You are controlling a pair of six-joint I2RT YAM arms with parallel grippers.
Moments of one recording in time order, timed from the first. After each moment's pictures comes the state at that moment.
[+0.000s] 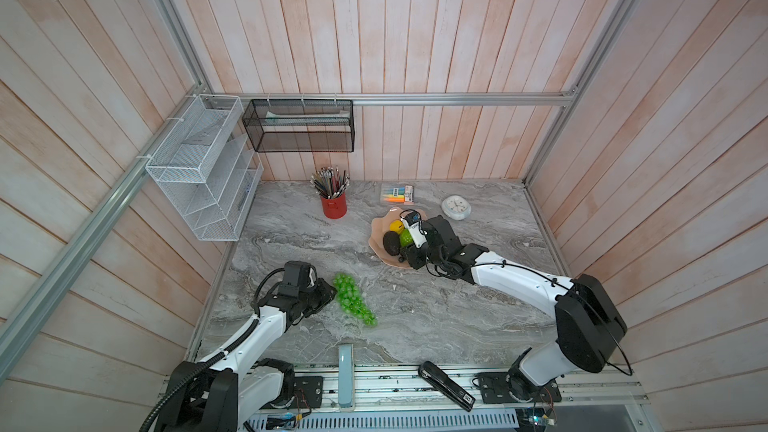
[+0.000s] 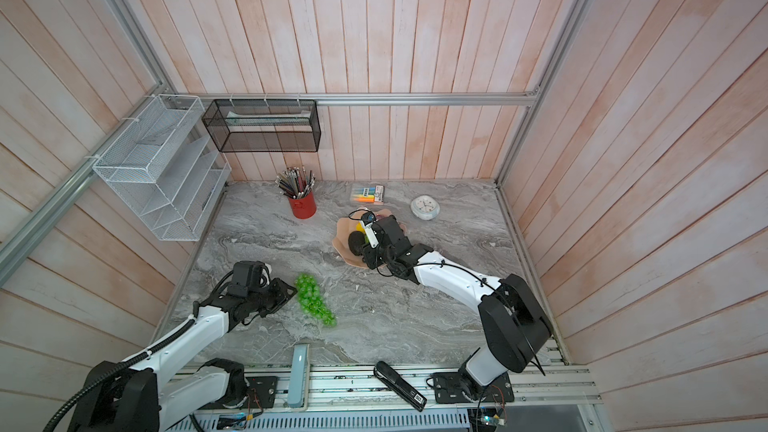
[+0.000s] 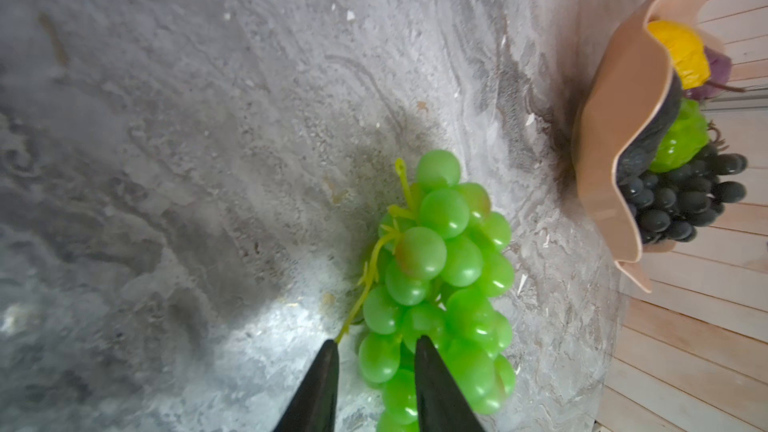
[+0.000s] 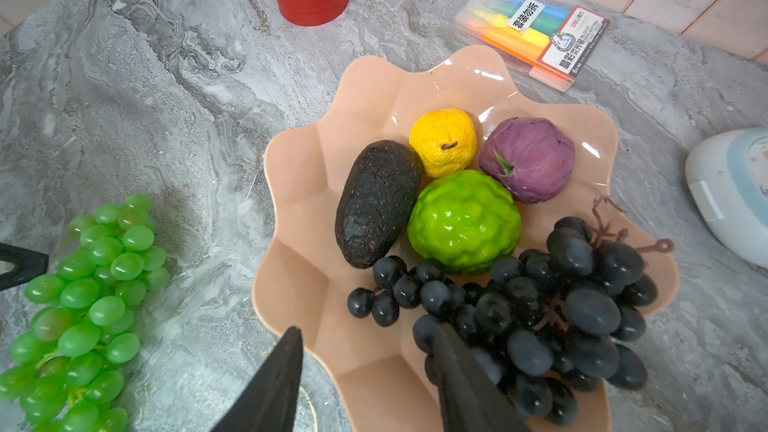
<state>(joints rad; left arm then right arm) -0.21 1.09 0.42 -0.29 0.32 -0.81 0.72 1.56 1.03 -0.17 0.02 0.11</state>
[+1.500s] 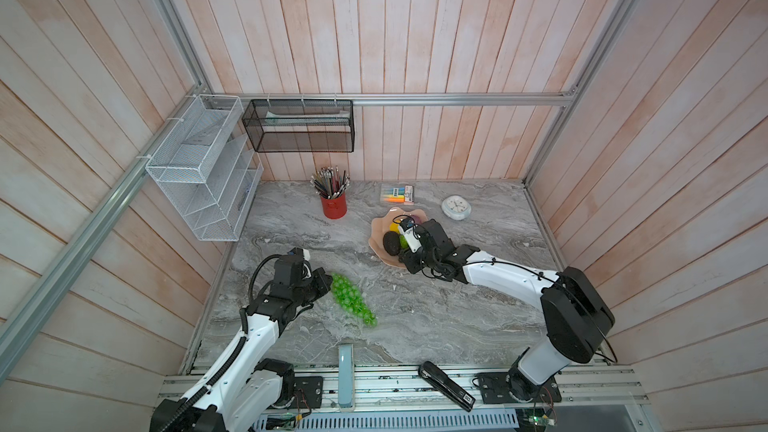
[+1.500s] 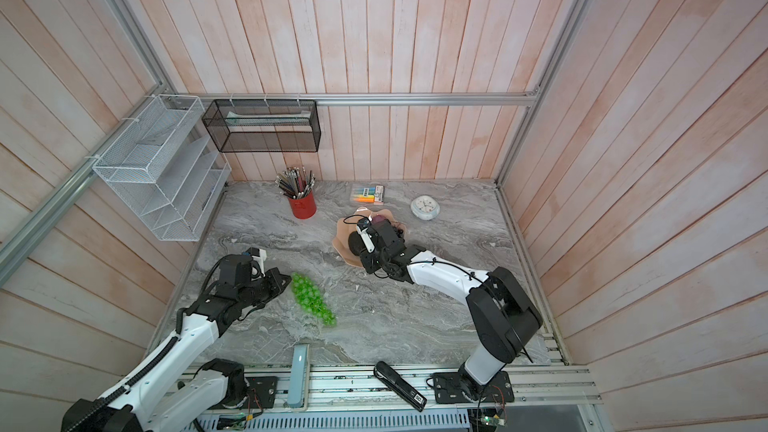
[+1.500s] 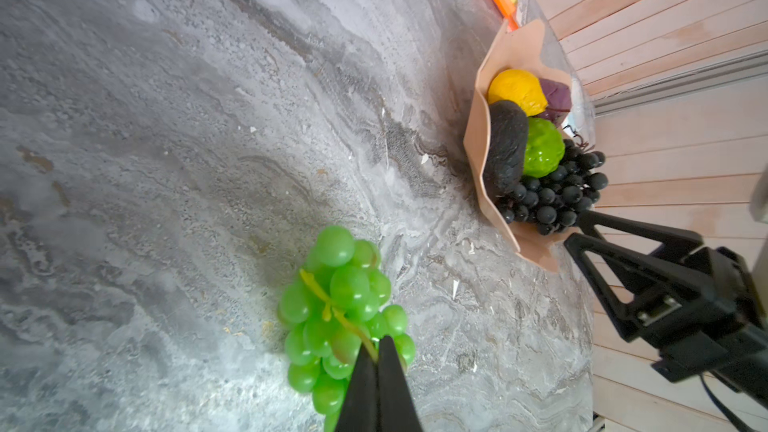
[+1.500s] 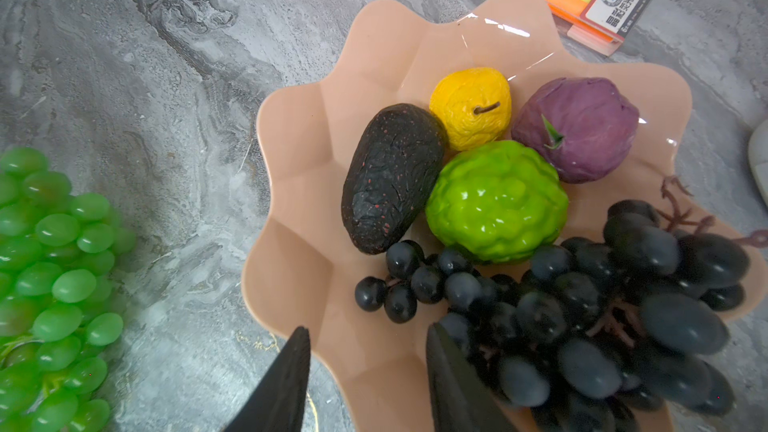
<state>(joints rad) -0.21 0.92 0.52 -0.33 0.31 -0.71 0.73 1.63 1.03 -0.18 0.02 0.10</state>
